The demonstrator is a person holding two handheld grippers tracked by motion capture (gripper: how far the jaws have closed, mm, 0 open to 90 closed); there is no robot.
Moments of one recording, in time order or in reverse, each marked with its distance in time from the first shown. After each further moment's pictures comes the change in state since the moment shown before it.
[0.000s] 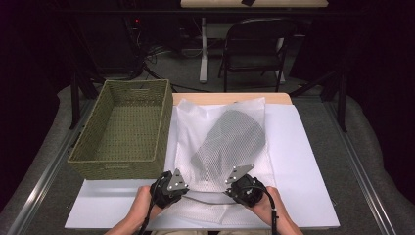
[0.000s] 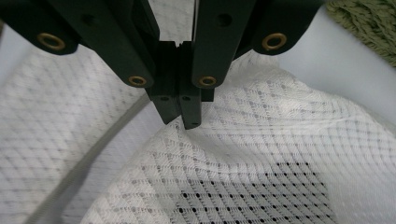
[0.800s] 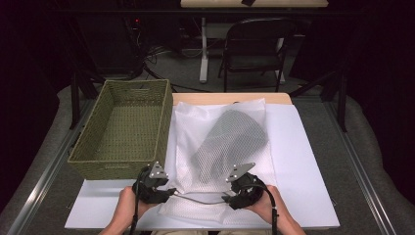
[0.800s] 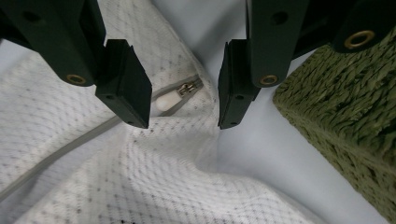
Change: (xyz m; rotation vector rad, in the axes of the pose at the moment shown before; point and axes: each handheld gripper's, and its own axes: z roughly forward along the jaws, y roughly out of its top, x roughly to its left) left arm 0.029 -0.022 -0.023 0.076 0.067 -0.279; right arm -0.003 0.003 -0.002 -0.024 0.015 -0.005
